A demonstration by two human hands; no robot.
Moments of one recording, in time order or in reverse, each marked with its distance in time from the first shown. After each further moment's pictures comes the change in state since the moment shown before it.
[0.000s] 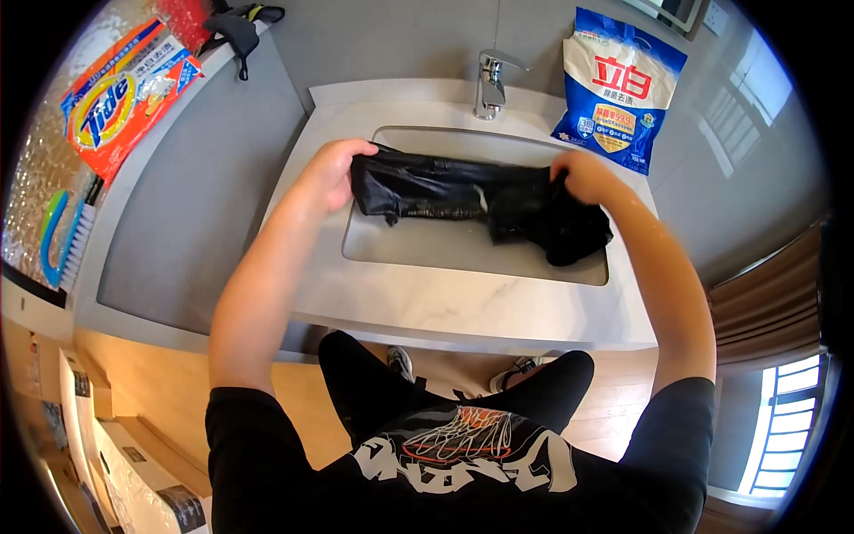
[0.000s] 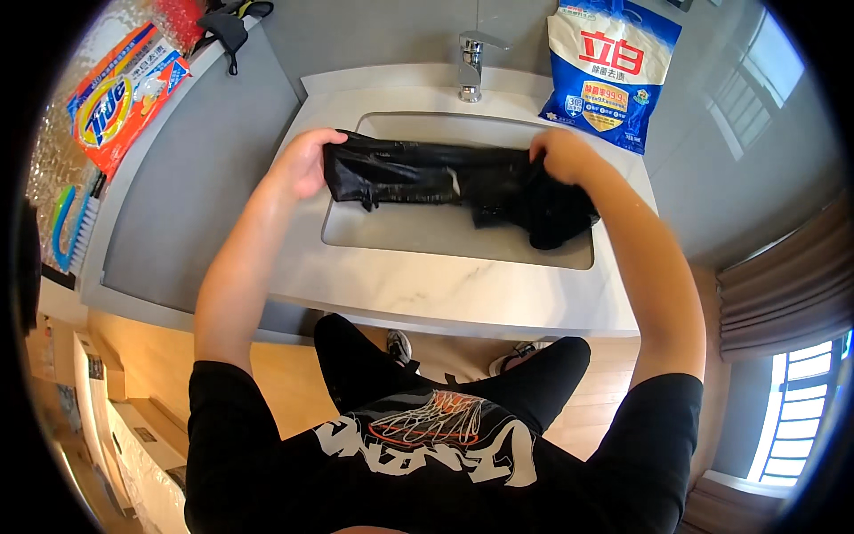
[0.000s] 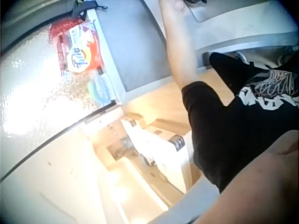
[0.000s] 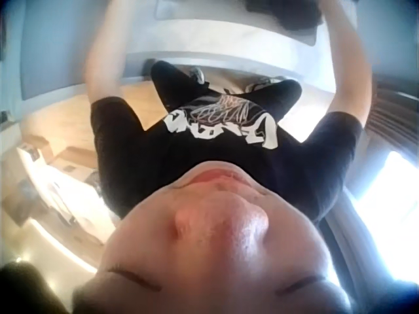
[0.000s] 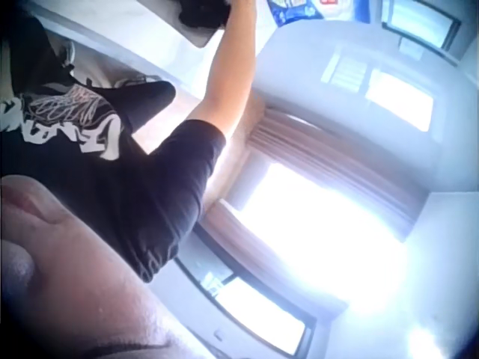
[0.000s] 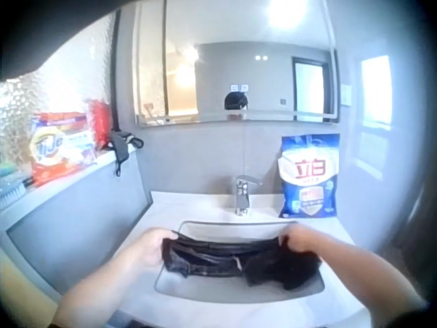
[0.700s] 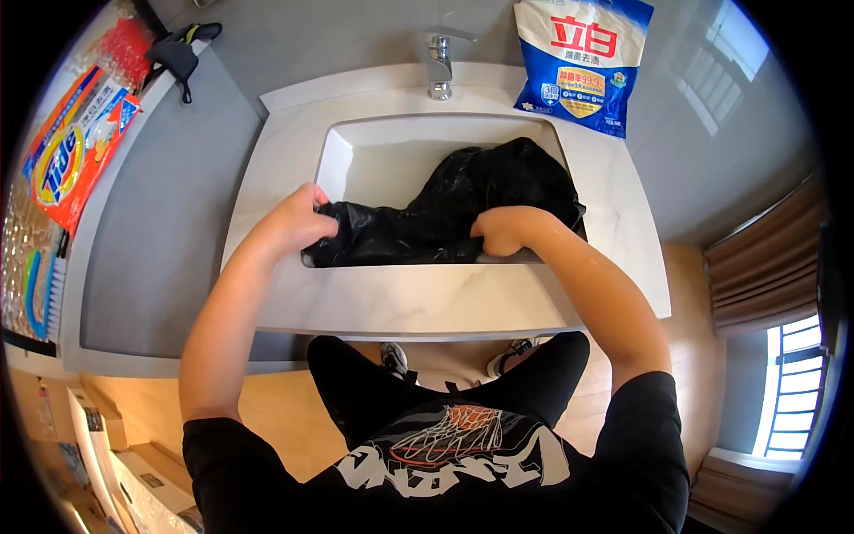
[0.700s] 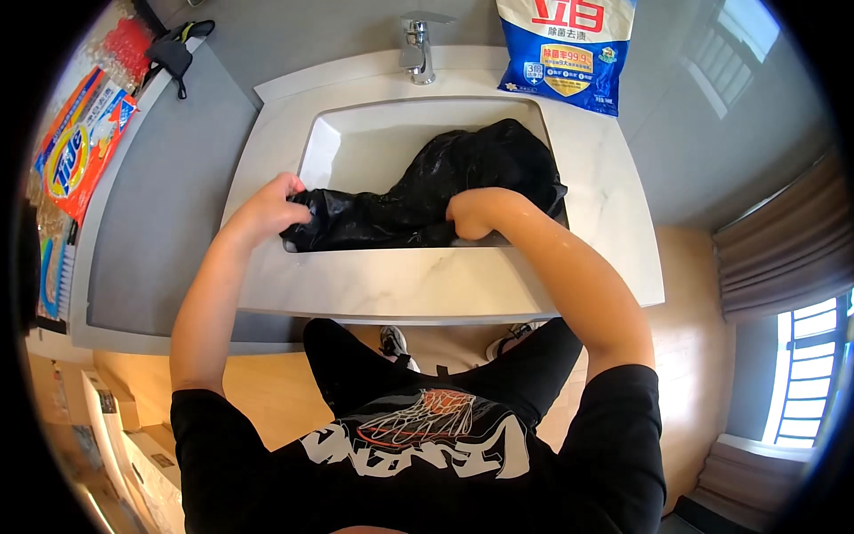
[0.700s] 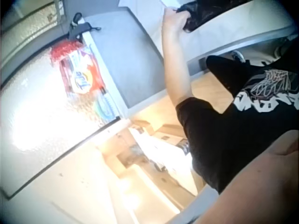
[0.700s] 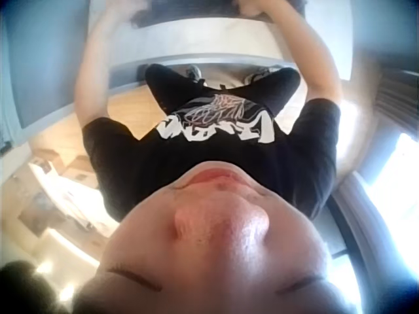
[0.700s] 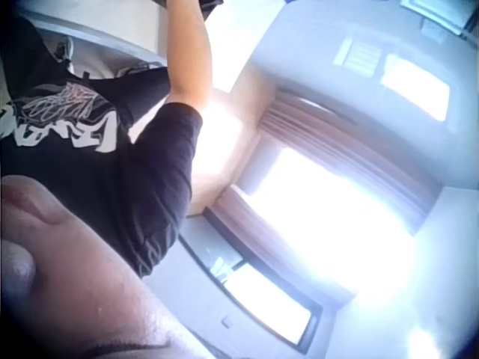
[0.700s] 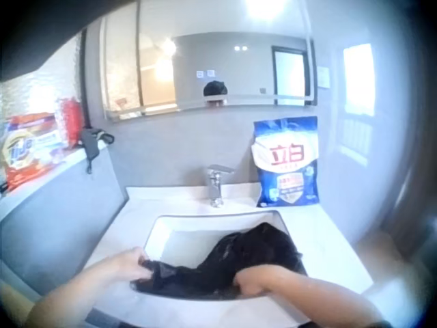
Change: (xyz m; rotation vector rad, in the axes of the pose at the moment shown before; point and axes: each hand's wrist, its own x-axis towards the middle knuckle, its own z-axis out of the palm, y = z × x) left_hand -0.033 -0.037 0.010 1.016 0.150 -0.011; right_hand -0.021 -0.081 0.084 -0.004 -0.640 -0.070
